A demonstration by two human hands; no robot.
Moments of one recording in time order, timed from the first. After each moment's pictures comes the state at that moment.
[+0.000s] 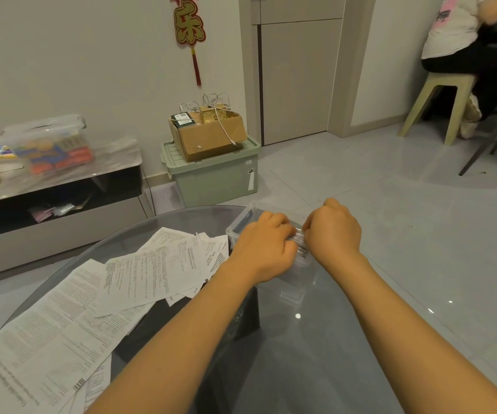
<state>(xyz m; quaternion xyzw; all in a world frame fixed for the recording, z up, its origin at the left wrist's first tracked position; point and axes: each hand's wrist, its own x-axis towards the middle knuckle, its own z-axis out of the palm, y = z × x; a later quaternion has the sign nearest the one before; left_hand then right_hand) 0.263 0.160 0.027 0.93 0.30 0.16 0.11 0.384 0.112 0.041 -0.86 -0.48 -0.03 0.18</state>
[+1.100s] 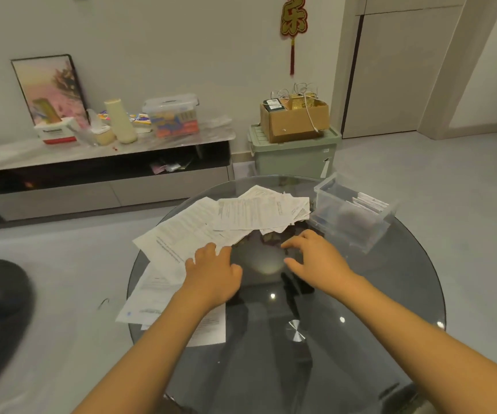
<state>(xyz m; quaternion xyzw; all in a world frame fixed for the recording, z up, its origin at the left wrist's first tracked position) 0.035 0.028 0.025 0.74 0.66 0.02 0.13 0.237 0.029 0.013 -0.64 -0.74 0.14 0.18</state>
